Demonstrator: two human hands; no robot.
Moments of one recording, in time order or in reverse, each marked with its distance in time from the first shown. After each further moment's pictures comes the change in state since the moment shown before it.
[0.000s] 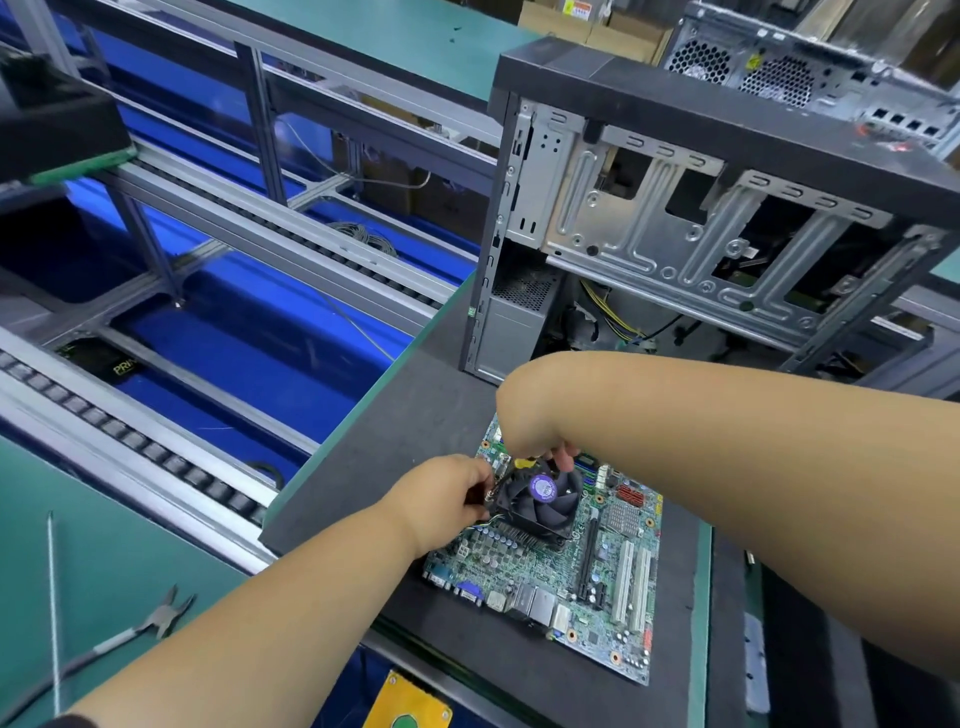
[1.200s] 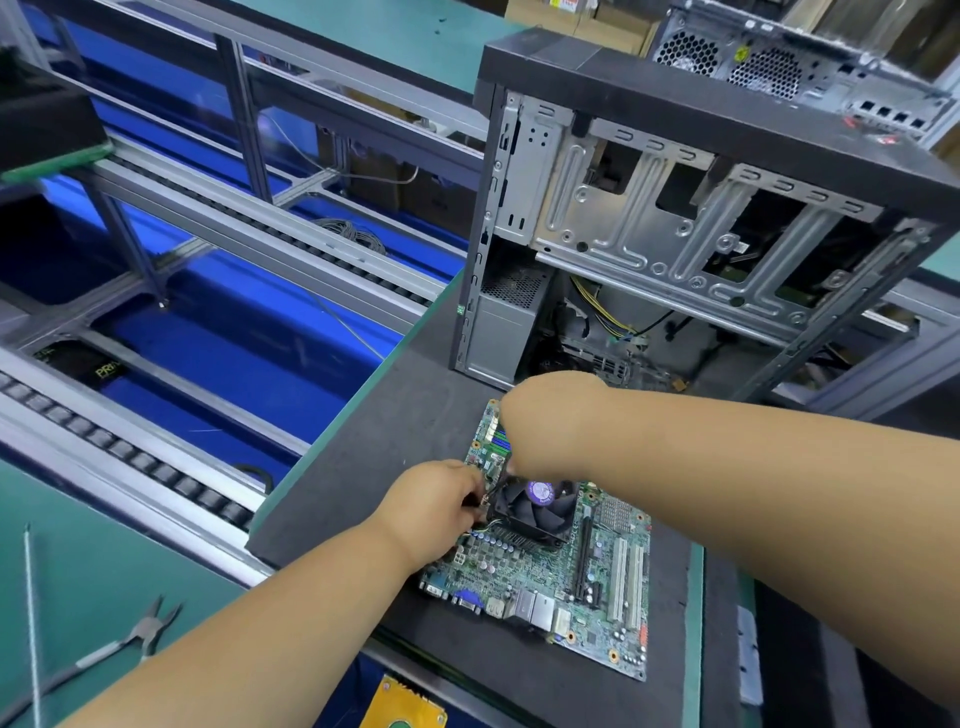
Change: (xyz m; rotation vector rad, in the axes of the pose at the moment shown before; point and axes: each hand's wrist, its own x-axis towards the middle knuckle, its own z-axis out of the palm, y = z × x) left_hand -0.003 0.000 0.012 0.079 0.137 0.036; right_hand -0.011 -0.001 0.032 0.090 0.367 0.122
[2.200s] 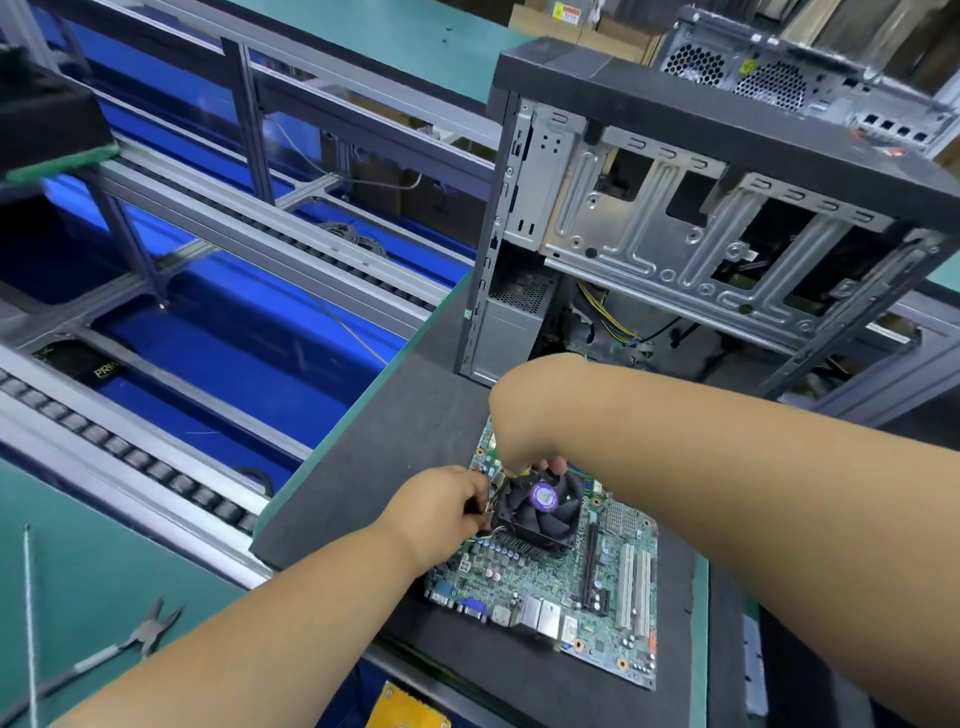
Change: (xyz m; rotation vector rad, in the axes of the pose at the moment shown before) left_hand 0.000 -0.002 -0.001 -0.094 -0.077 -0.045; right_hand 0.015 -0.009 -0.027 -0.037 -0.179 -0.040
